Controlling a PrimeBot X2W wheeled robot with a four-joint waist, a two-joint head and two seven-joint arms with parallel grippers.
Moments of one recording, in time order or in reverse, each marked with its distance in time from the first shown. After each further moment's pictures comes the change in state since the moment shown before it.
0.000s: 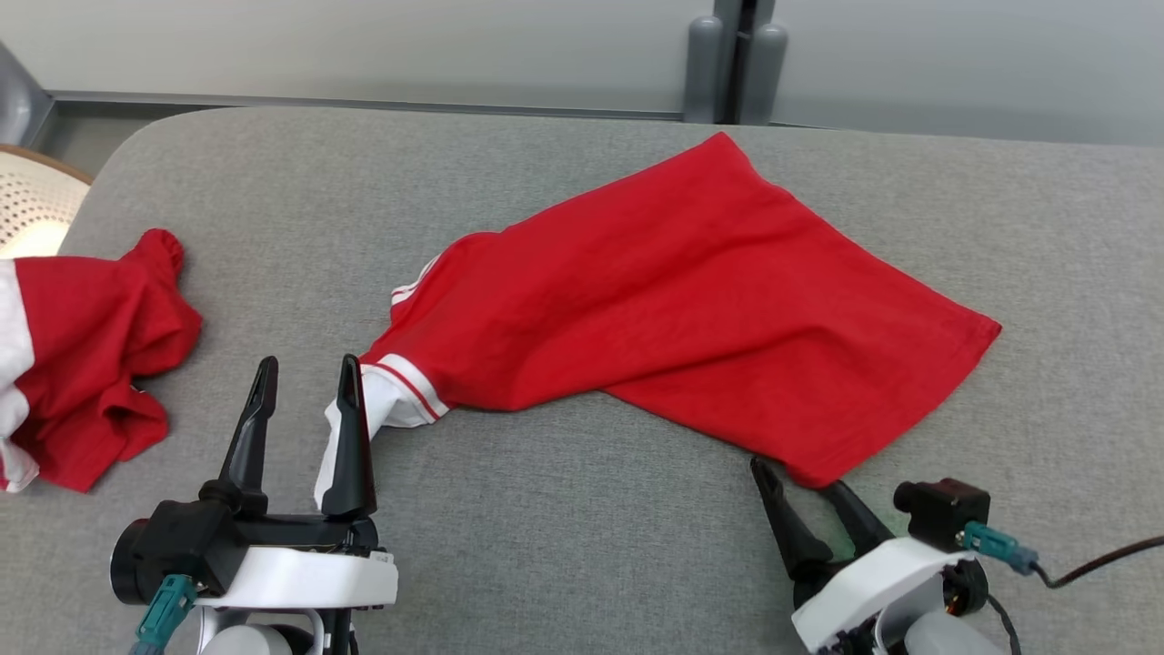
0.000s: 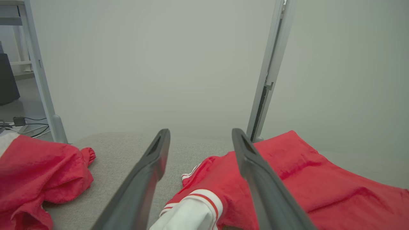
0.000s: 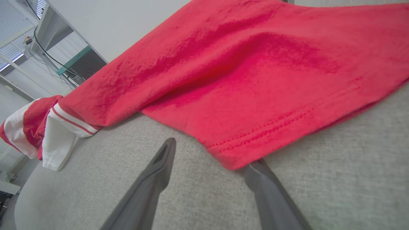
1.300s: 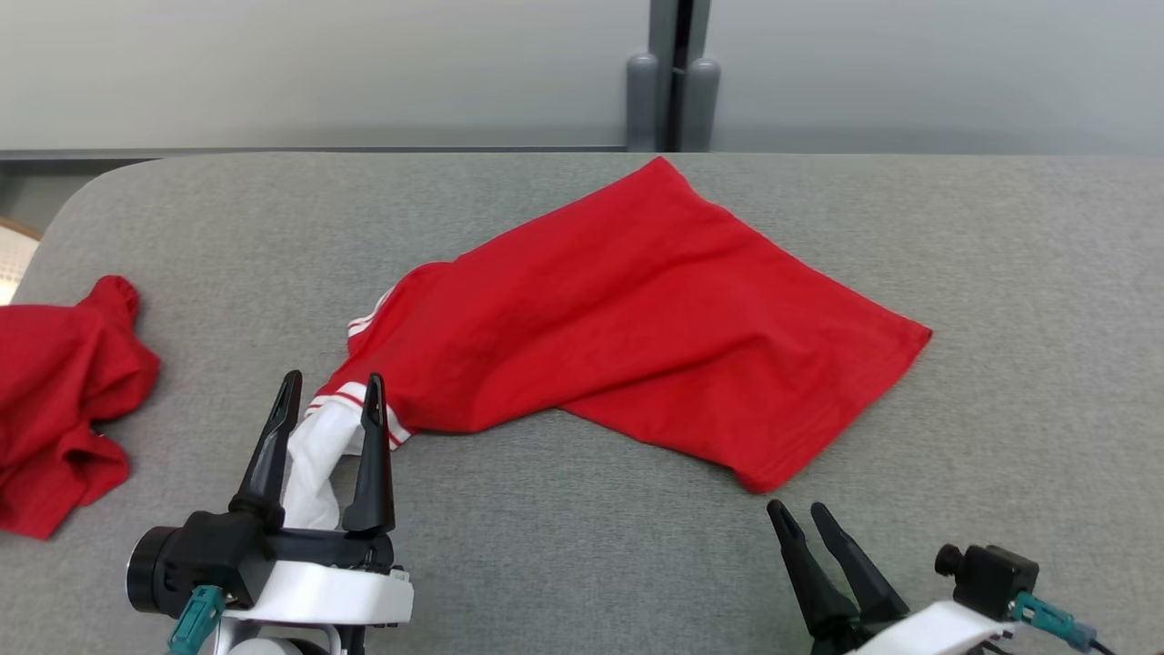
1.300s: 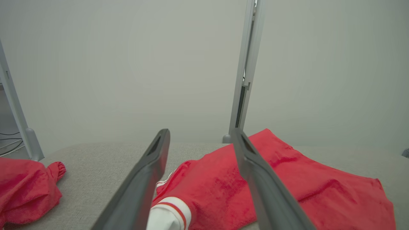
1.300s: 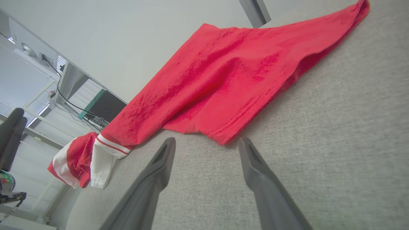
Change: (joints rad) left arm 0.020 0.000 -0.020 0.005 0.041 0.009 0.000; right arm 0.213 -0.069 -0.043 -0.280 0.118 0.003 0.001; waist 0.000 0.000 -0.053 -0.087
